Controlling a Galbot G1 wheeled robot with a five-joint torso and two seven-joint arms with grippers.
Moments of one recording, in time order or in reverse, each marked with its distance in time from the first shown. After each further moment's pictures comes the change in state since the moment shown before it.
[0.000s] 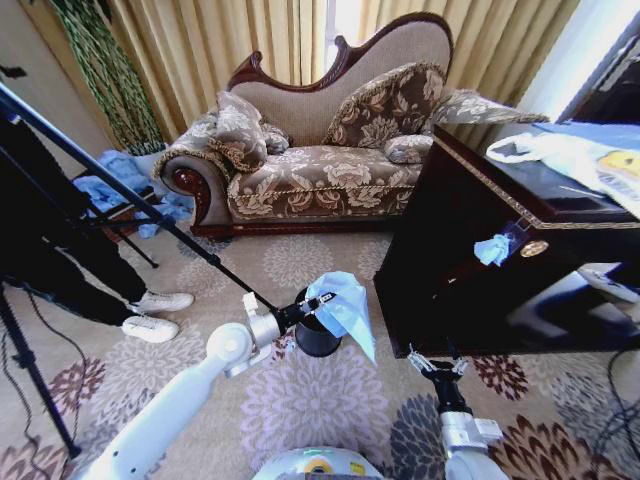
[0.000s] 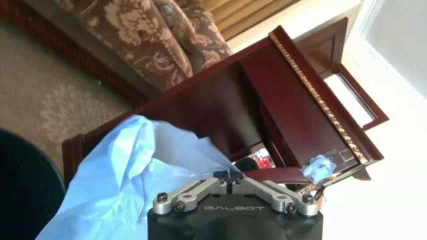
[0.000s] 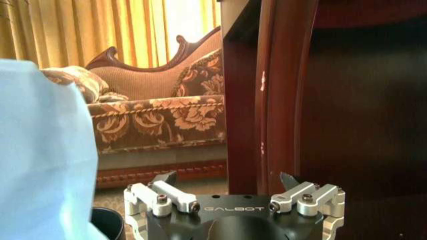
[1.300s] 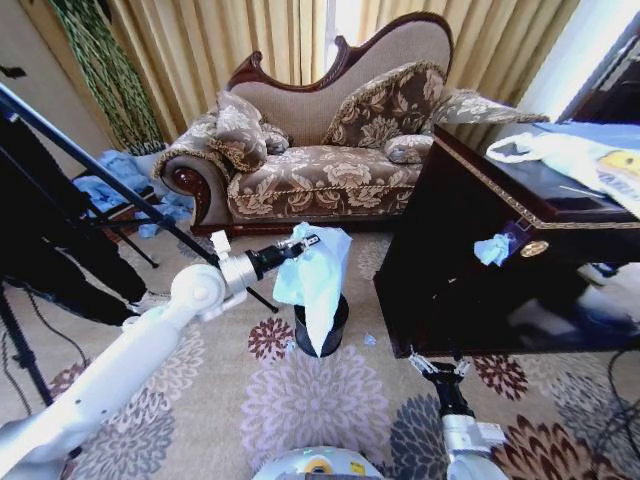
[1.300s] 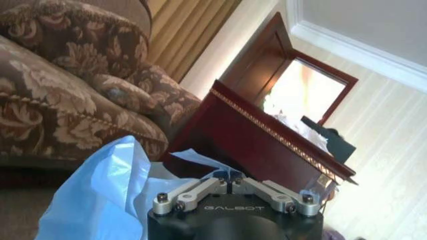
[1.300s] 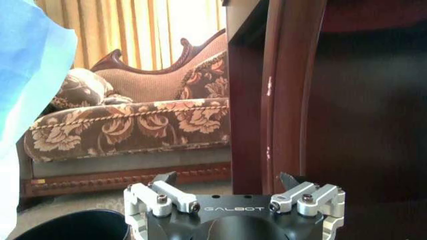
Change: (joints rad) left arm -0.354 0.166 -0.003 0.017 0.052 -0.016 0.081; right arm -0.010 0.003 -0.009 0.016 -0.012 0.005 -0.002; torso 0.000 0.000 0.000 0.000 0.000
